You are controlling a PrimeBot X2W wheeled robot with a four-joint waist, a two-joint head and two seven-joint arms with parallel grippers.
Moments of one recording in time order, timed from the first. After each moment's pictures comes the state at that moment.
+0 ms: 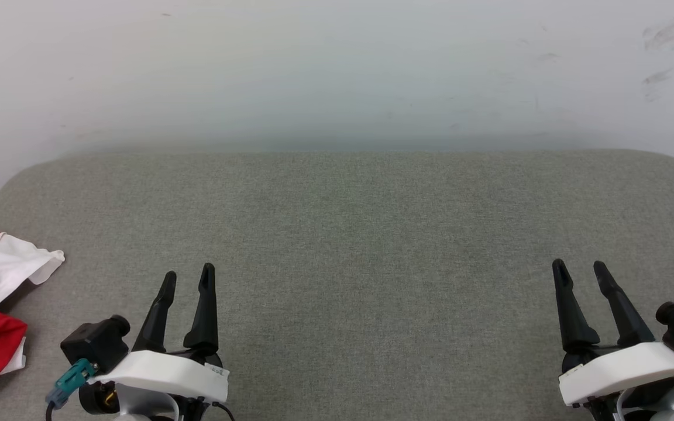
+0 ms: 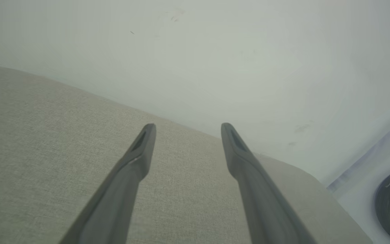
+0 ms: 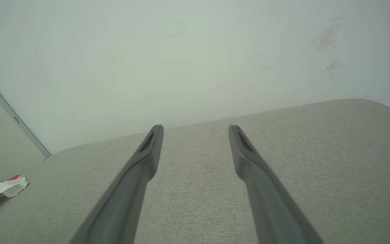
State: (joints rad) left arm -0.04 0.05 -0.01 0.11 -0.52 -0.12 -0.17; right arm 0.00 -0.05 -0.05 0.00 0.37 0.13 -0.04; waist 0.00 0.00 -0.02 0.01
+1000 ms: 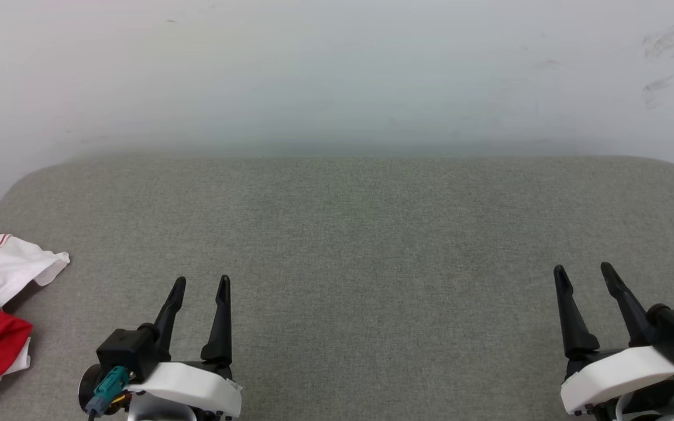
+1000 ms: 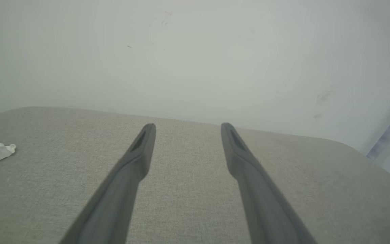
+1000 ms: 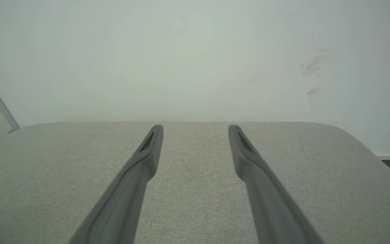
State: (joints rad) left arm -0.03 0.05 -0.03 0.14 -0.26 -0.11 -0.23; right arm 0.02 -0.05 -0.07 -0.05 0.16 0.13 -0.02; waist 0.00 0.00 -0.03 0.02
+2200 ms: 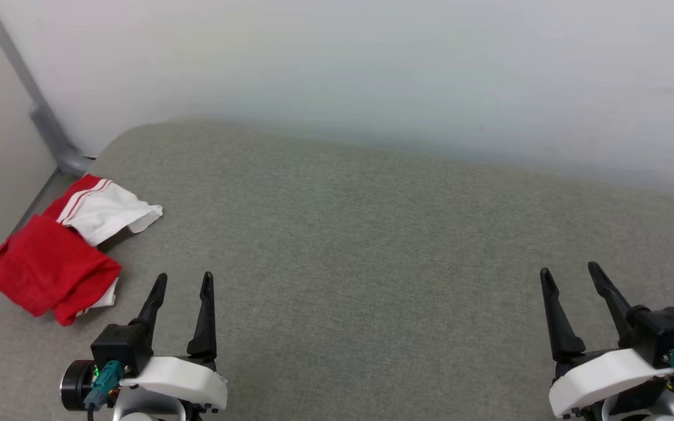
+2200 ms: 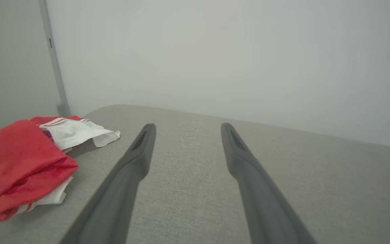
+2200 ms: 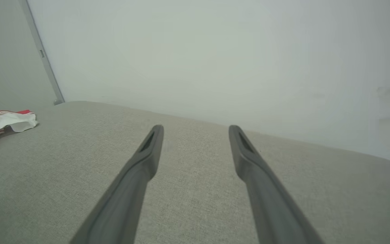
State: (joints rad) left arm -0.07 0.05 0.01 0.21 -0.15 -0.10 -0.26; right arm 0.03 -0.05 -0.04 -0.05 0.08 0.13 -0.03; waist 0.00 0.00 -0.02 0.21
